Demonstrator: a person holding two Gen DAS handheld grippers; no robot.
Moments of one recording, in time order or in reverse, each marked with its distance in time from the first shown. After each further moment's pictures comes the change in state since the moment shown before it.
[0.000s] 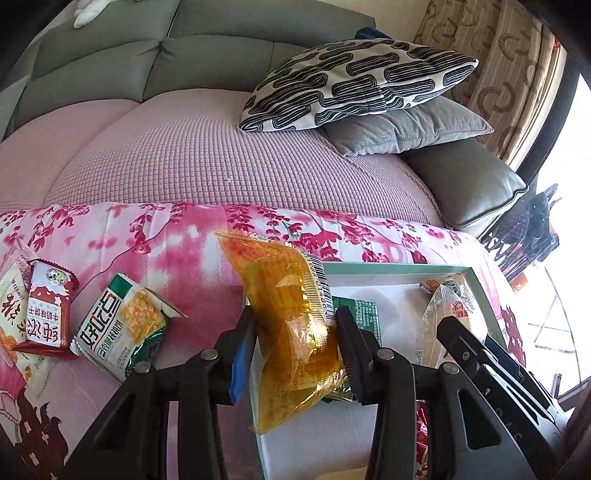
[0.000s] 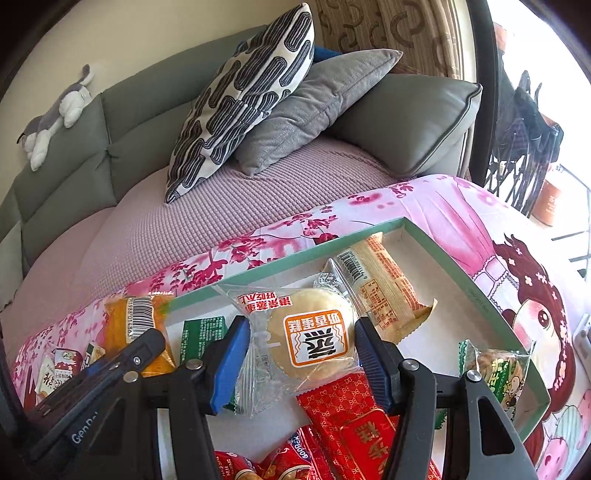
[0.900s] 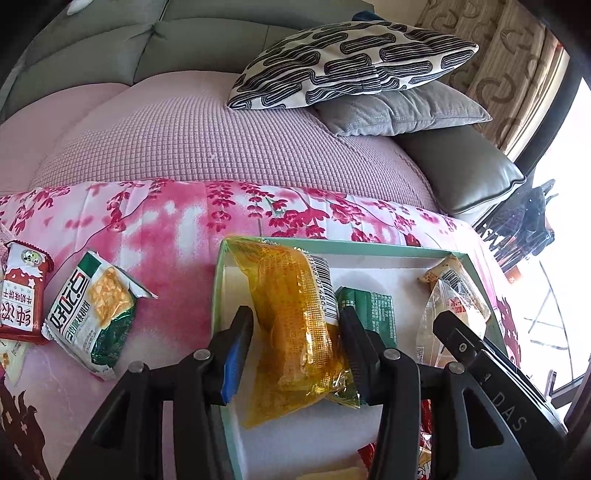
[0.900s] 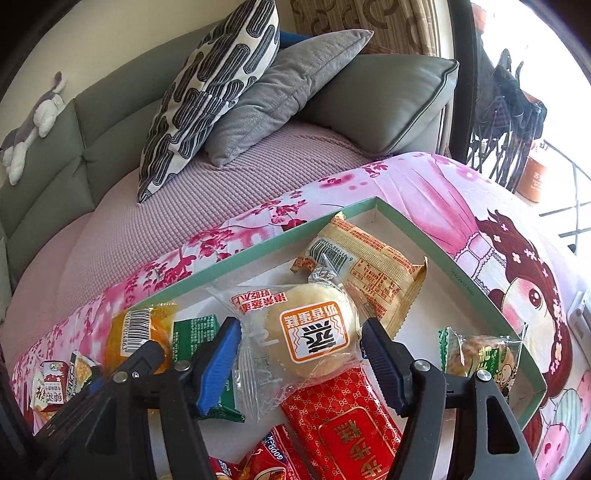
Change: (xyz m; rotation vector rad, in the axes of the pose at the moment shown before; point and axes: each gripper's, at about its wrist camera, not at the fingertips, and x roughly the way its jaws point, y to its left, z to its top) left arm 0.014 -0.004 -0.005 -0.020 0.062 -0.040; right arm 0.008 -0.015 0.001 0.073 0.059 -0.056
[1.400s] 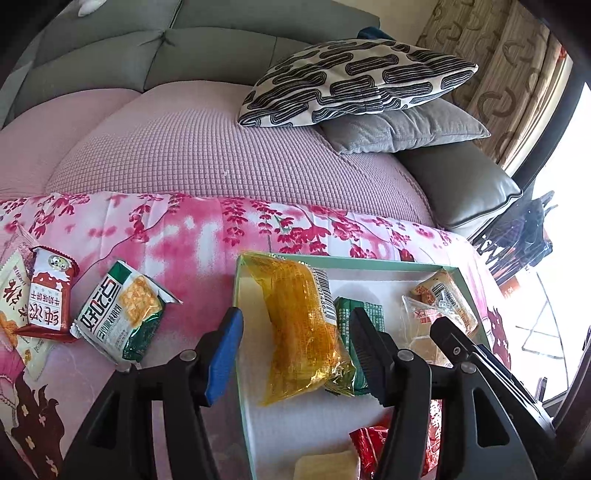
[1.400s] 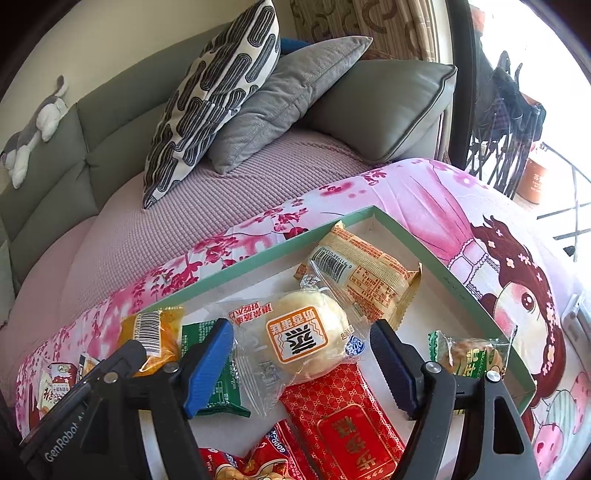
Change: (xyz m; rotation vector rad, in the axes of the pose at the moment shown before) left arm -0.032 0.001 0.006 -0.019 -0.040 0.014; right arm -0.015 -0.001 0.004 -0.002 -0.022 0.008
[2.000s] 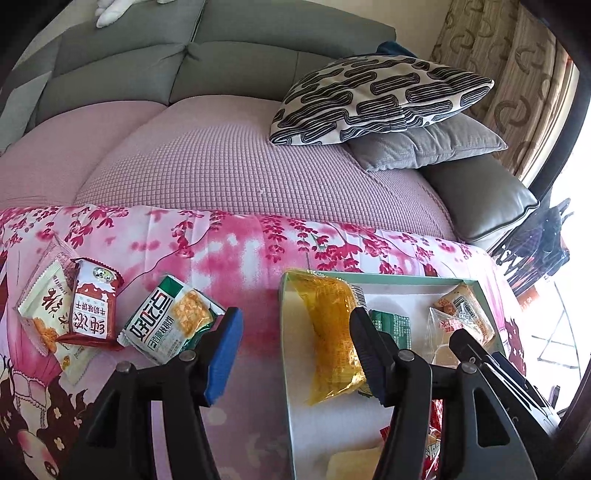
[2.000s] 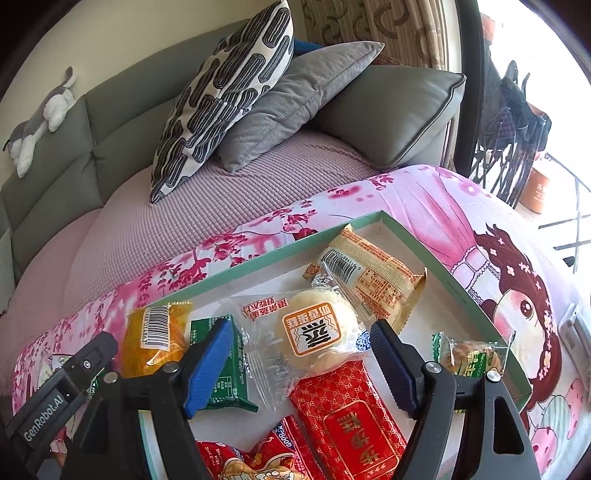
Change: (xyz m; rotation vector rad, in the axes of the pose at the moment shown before) left arm -0.016 0.015 0.003 -0.012 -0.038 0.099; right arm -0.002 0.009 -0.002 -0.040 0.006 -0.001
